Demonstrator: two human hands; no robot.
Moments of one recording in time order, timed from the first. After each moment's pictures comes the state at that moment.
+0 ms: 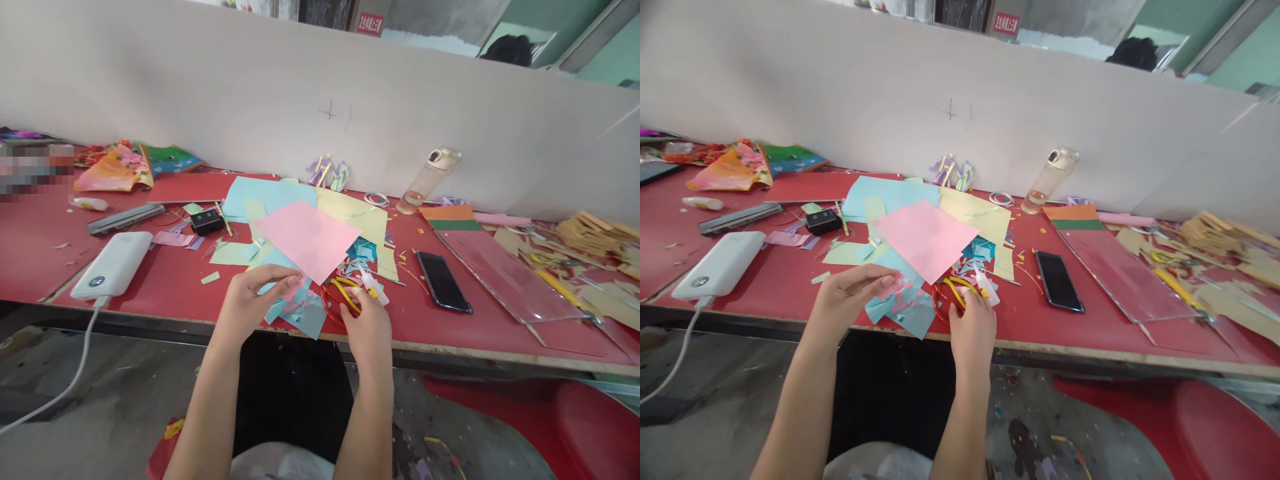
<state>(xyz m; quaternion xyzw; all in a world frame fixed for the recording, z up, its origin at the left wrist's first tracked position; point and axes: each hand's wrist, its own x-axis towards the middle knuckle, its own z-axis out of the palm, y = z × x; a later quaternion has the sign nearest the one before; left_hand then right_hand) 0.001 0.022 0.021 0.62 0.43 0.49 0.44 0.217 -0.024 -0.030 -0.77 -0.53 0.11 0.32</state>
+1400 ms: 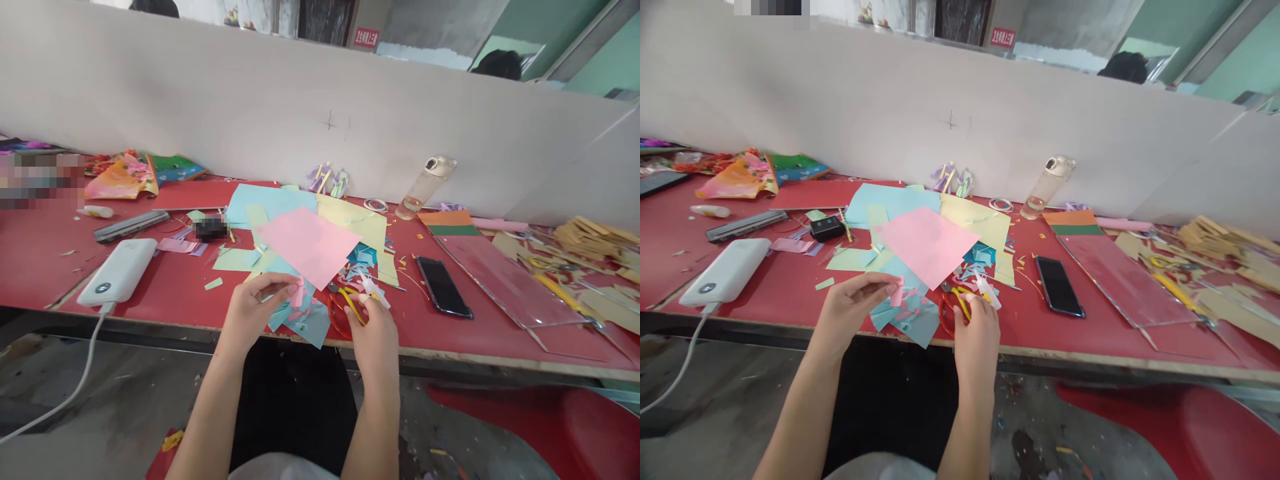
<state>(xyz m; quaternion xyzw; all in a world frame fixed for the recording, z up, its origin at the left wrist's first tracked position) 0.003 0.019 0.016 0.57 0.43 0.50 0.49 0.213 -0.031 -0.020 -0.76 -0.50 0.12 0.39</state>
